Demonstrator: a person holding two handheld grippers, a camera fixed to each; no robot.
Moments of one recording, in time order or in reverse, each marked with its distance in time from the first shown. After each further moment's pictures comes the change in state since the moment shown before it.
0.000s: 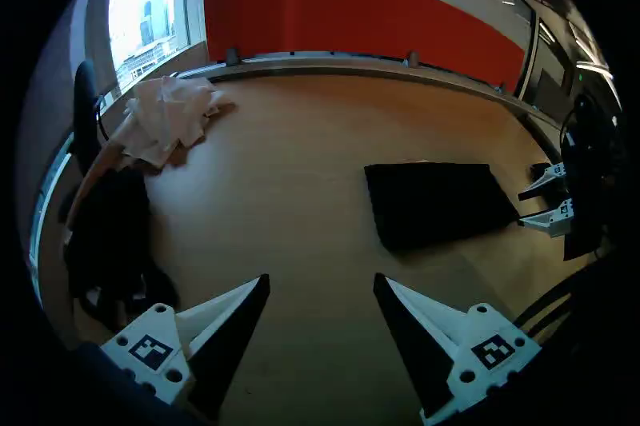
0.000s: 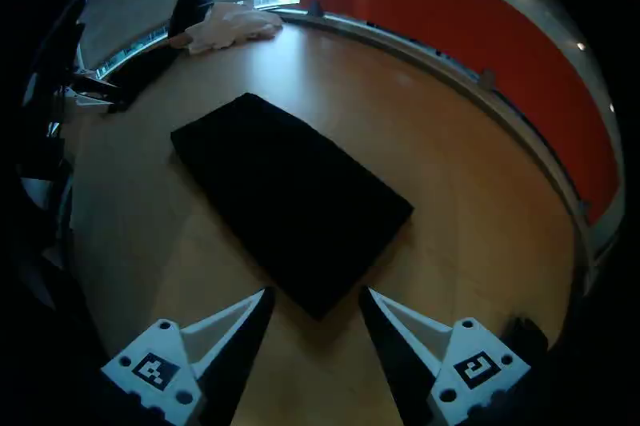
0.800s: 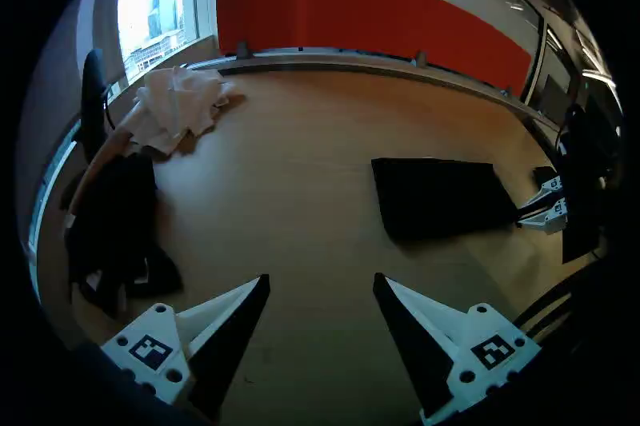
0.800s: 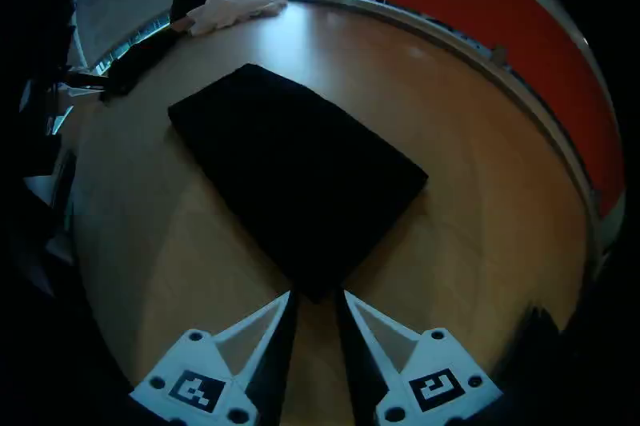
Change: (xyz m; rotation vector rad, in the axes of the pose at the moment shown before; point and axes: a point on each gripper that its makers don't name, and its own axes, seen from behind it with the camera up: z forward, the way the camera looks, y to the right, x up) left arm -0.011 -0.004 -0.007 0.016 -0.010 -0.032; right arm -0.022 -0.001 0.009 0.059 -0.077 0.010
